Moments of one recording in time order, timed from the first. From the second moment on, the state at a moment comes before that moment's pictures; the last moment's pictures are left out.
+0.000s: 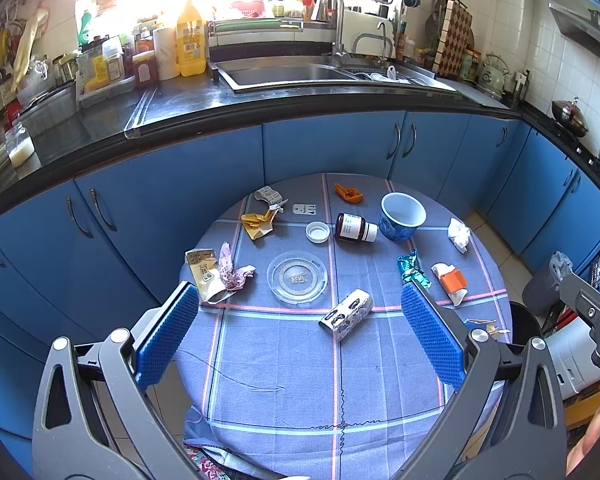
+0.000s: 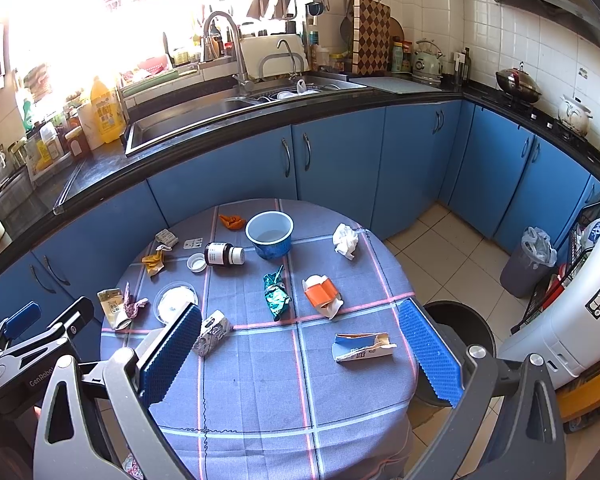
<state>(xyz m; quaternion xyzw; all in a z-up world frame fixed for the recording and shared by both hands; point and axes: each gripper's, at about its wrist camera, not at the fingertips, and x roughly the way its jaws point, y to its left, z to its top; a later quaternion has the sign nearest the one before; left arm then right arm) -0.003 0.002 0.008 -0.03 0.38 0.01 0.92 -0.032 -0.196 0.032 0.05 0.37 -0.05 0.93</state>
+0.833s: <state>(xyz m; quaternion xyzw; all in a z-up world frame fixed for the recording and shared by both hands) -0.005 0.002 0.010 -0.03 0.38 0.01 0.92 -0.031 -0.191 0.038 0.06 0.37 -0.05 0.92</state>
